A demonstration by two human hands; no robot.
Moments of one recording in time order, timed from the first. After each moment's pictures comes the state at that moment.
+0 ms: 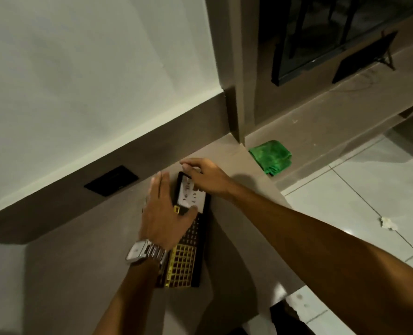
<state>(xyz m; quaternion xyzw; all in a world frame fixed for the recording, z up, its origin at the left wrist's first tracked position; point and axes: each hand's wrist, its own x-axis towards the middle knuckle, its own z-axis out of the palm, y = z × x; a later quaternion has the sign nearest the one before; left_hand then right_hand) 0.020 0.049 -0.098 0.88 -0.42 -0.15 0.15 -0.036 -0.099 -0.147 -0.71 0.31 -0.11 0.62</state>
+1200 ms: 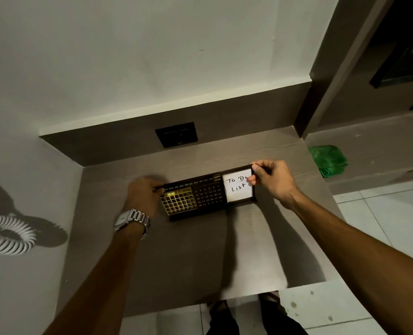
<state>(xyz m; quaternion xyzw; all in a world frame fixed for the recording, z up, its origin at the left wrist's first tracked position) 0.117 0.276 -0.086 0.94 -0.24 -0.08 0.24 -0.056 0.005 -0.113 -0.69 0.36 -0.11 0.62</state>
